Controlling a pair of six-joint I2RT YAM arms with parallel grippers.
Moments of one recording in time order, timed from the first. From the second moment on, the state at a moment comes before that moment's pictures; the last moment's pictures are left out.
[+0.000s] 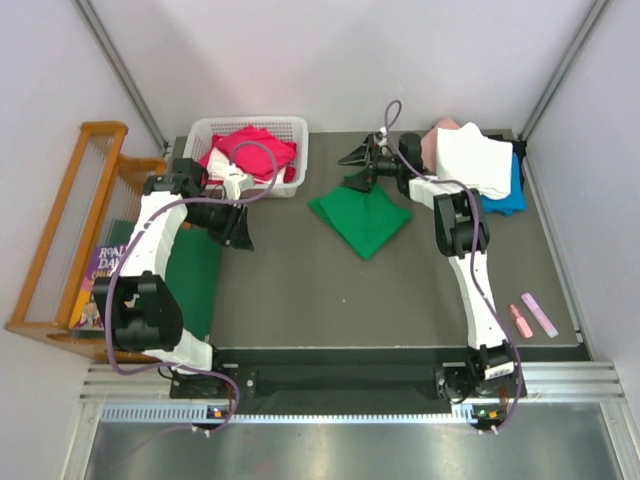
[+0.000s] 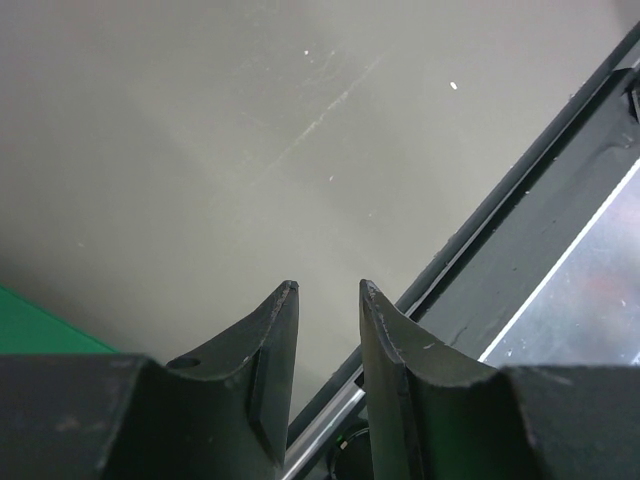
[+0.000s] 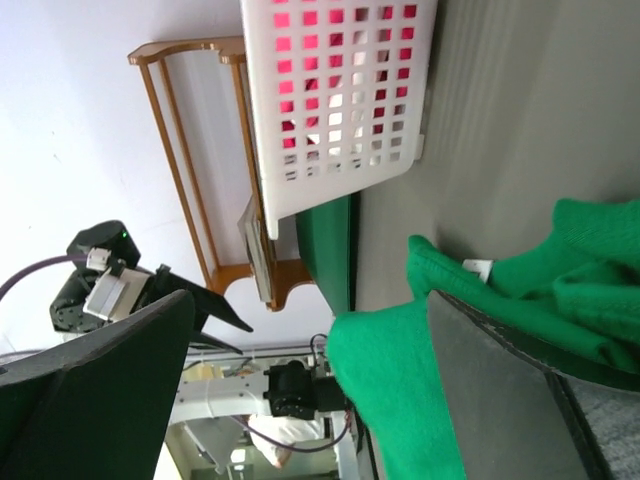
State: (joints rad) left arm 0.04 1.53 1.37 -1.19 0.71 0.52; right arm 0.24 2.67 2.03 0.47 -1.12 1.37
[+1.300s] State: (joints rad) left arm 0.04 1.53 1.34 -1.19 0.75 0.51; right arm 0.39 2.50 1.86 0.05 -1.12 0.96
